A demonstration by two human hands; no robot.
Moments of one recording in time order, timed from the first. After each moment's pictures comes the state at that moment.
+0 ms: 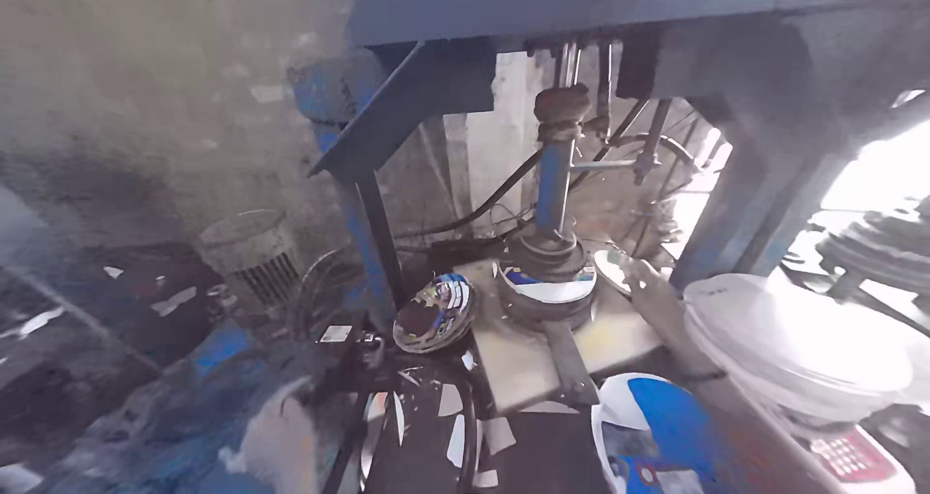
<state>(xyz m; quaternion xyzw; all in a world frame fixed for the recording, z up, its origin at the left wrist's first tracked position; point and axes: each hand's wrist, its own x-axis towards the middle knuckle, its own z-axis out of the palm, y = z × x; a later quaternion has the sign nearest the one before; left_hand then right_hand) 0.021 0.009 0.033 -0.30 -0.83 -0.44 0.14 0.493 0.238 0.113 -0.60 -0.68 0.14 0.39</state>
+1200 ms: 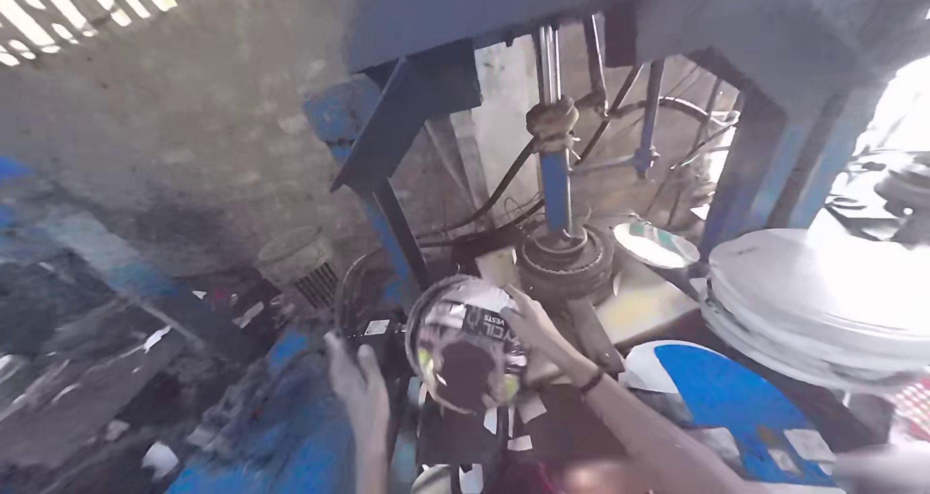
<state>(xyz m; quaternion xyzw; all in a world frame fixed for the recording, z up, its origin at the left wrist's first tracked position) 0.070 0.013 0.070 -0.41 -0.70 -0.58 0.07 0.303 0.149 0.102 -0.43 -0.74 0.44 0.27</state>
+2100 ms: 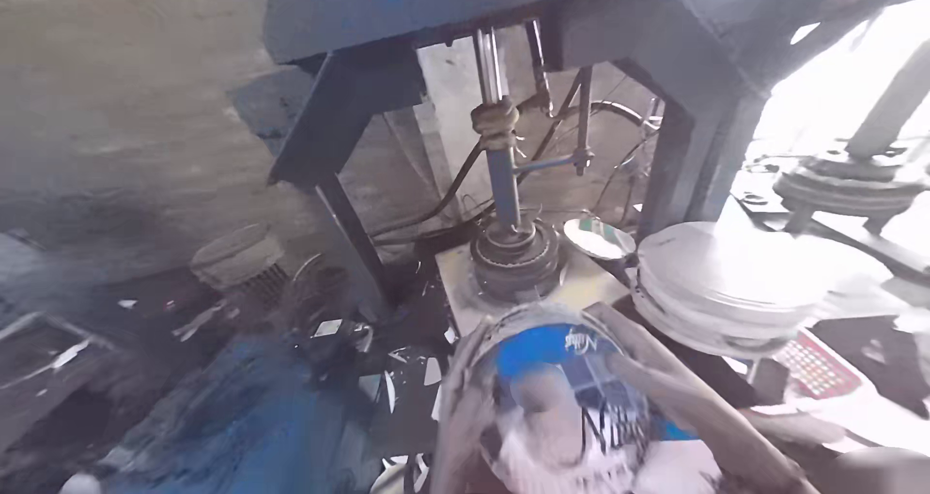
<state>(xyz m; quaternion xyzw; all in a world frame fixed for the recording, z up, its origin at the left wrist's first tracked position) 0.261 0.013 0.076 -0.59 -0.31 -0.67 -0.32 0.508 0.061 0.118 -0.29 -0.71 0.47 0.44</state>
